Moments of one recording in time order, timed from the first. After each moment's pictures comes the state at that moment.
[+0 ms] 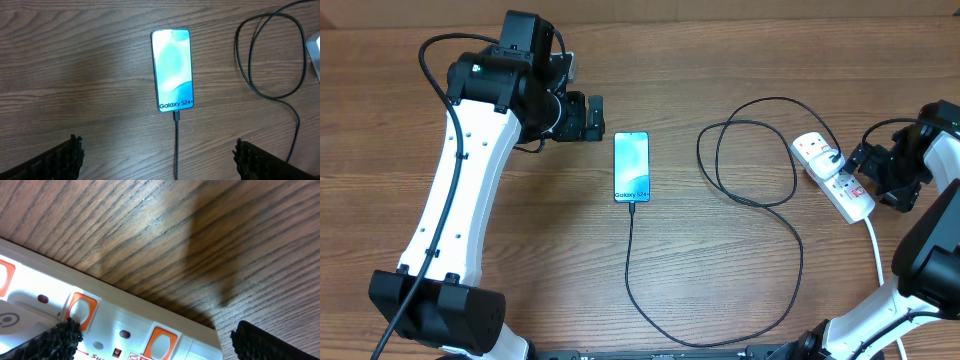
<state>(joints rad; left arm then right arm) -0.21 1.75 1.83 -1.32 0.20 -0.20 -0.50 1.97 1.37 -0.90 -0.12 0.15</state>
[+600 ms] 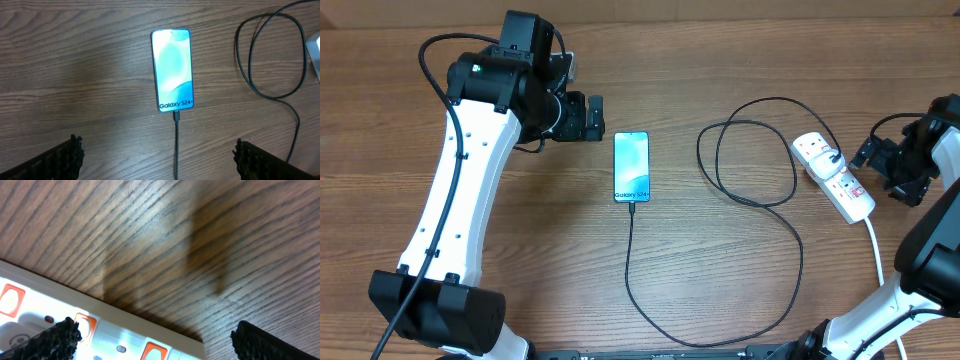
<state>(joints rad) -0.21 1.75 1.83 -1.32 0.20 -0.20 -0.52 1.99 1.43 -0.90 -0.10 0.15</state>
